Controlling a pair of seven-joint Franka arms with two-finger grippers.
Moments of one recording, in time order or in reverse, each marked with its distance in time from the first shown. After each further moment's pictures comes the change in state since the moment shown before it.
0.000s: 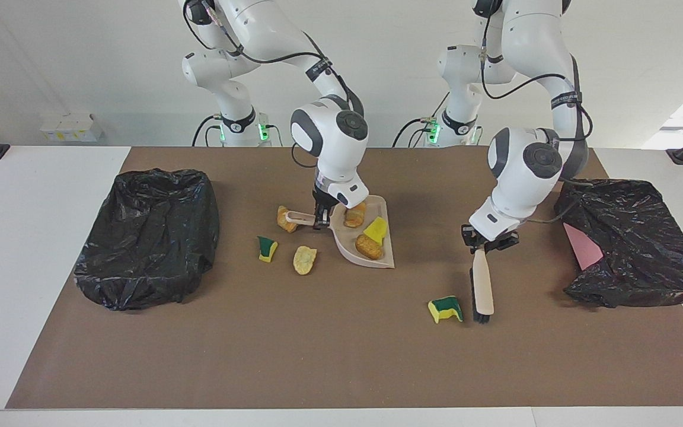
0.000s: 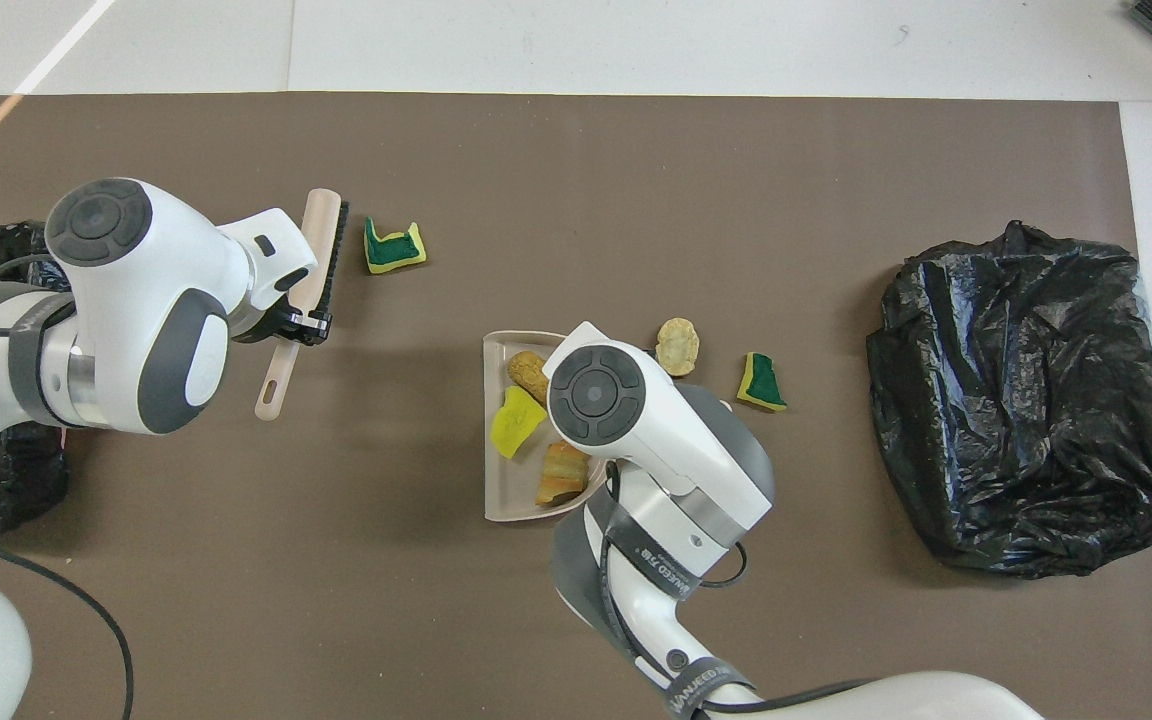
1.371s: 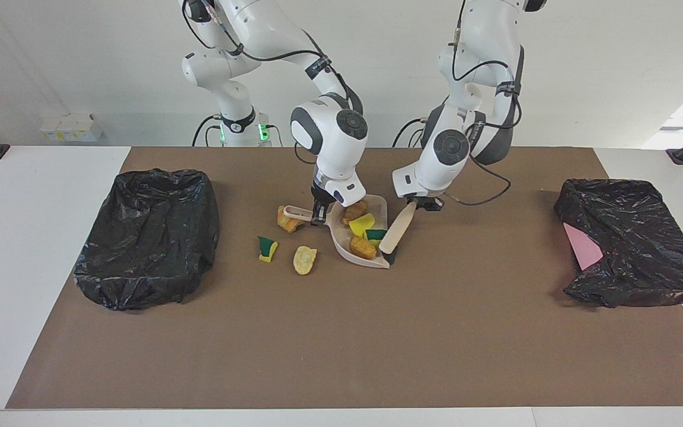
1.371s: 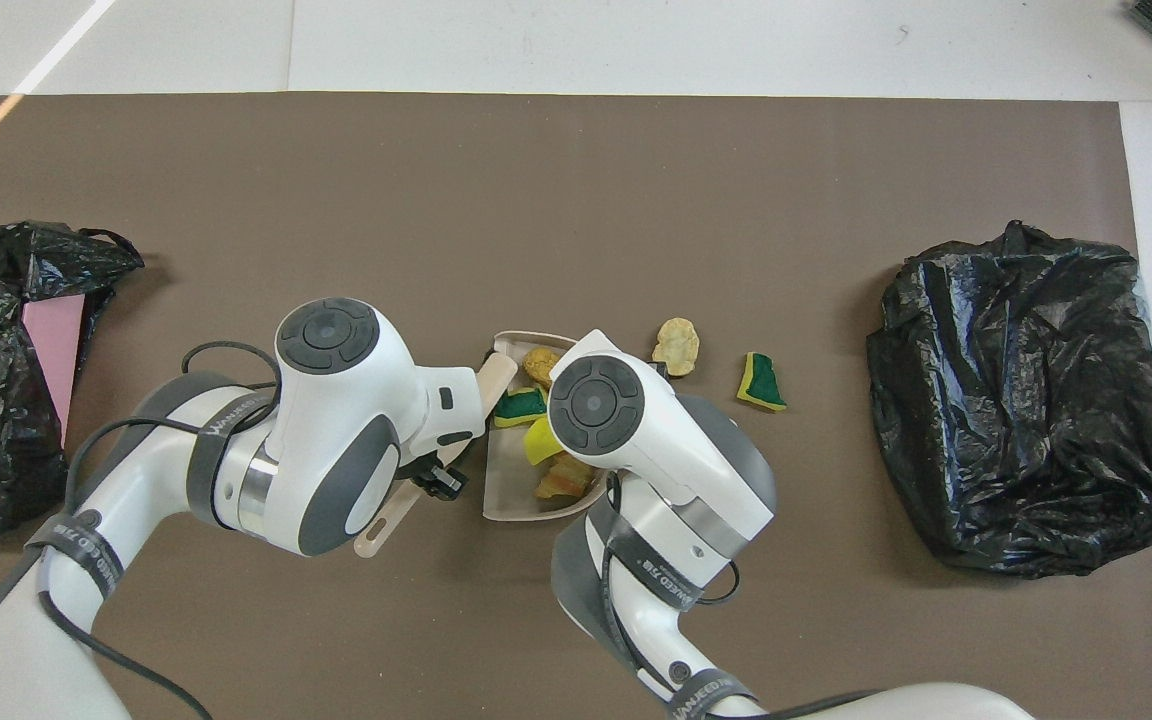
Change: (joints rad) left arm -0.260 -0.148 -0.041 -0.187 -0.134 -0.203 0.095; right arm 0.003 -0.019 0.004 -0.027 0.001 -0.022 0.090
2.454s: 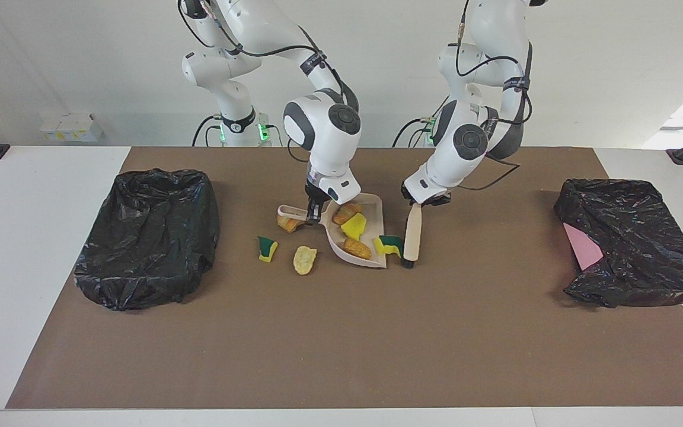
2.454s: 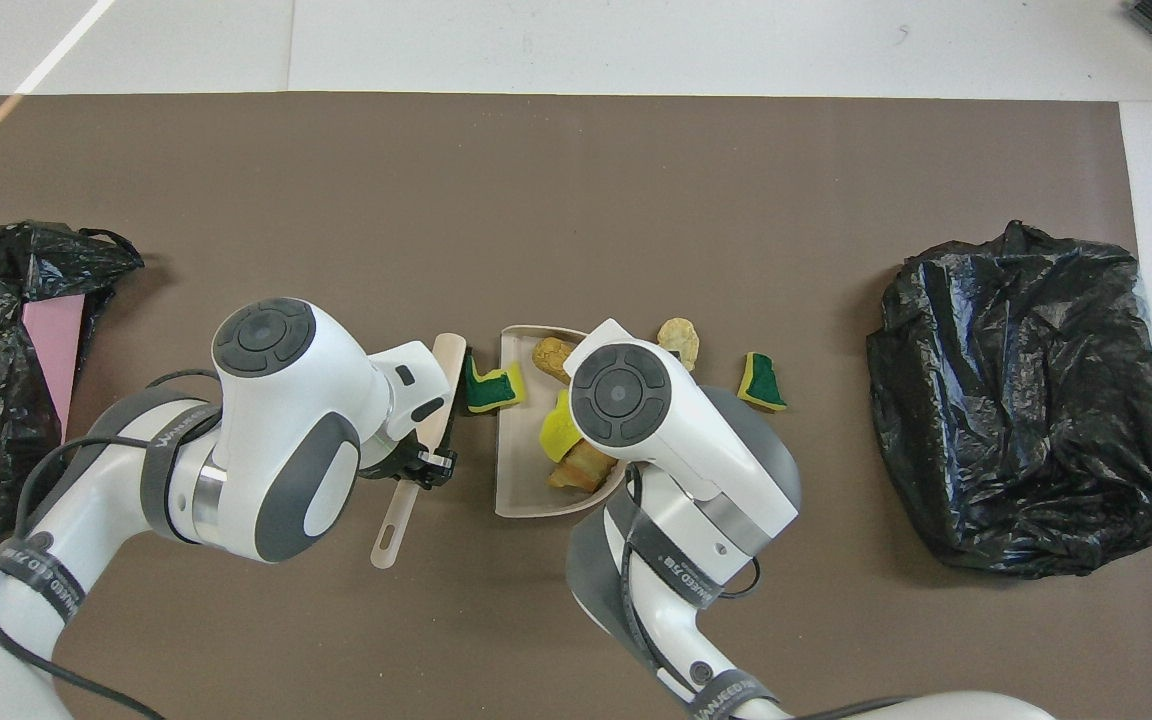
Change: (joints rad) left arm 0.050 -0.056 0.002 -0.051 -0.098 0.027 -0.247; right arm -0.022 -0.030 -0.003 -0.002 0.000 -0.006 -0.052
